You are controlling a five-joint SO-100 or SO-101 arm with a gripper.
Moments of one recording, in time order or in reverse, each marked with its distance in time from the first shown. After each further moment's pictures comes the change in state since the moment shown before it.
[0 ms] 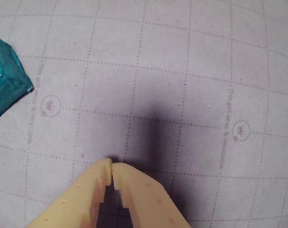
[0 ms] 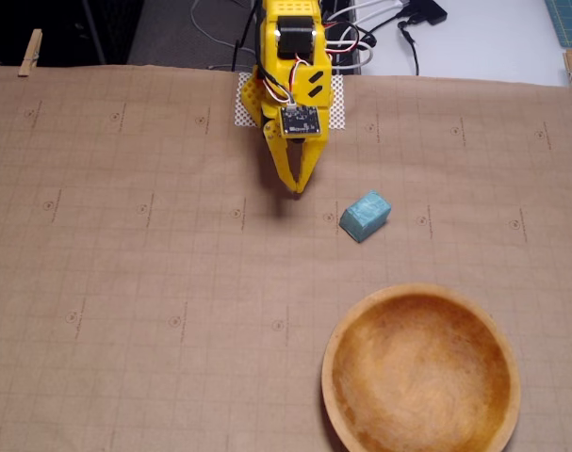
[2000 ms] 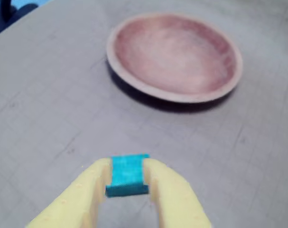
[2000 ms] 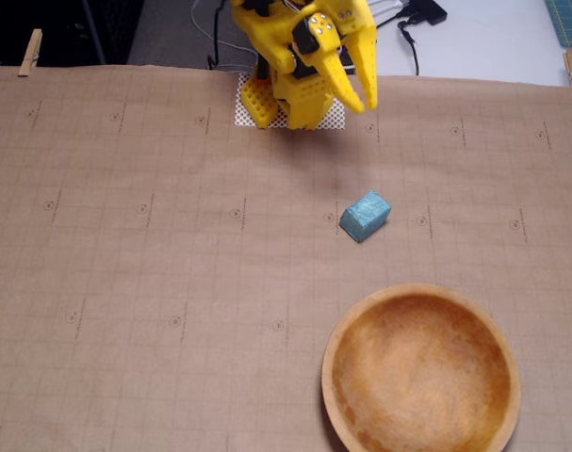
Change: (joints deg) arm -28.6 0.2 -35.8 8.3 -0.2
